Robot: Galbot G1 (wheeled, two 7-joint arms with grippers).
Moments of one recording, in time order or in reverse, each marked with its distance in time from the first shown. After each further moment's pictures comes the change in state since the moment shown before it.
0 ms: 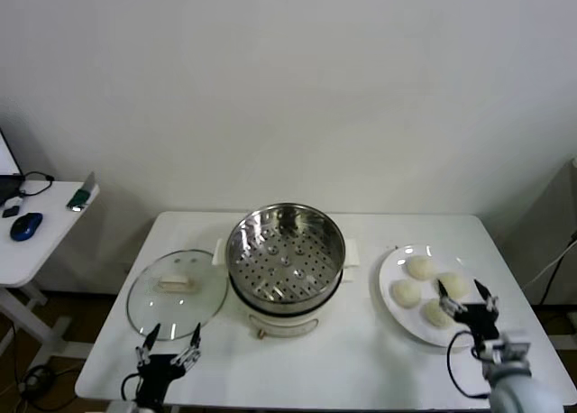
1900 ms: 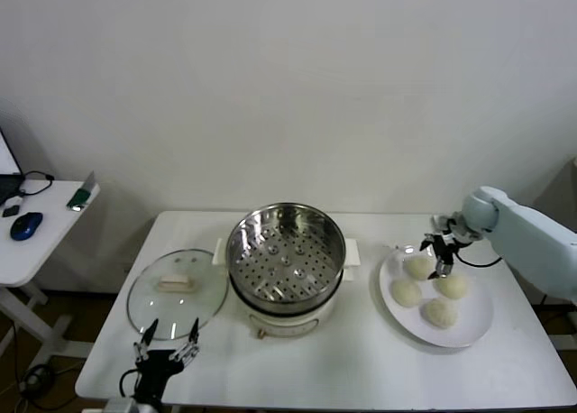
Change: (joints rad) left arm -0.014 -0.021 -0.021 0.004 0.020 -0.002 0.014; right arm 1.310 -0.056 -1.398 -0.932 -0.443 0.252 -1.029
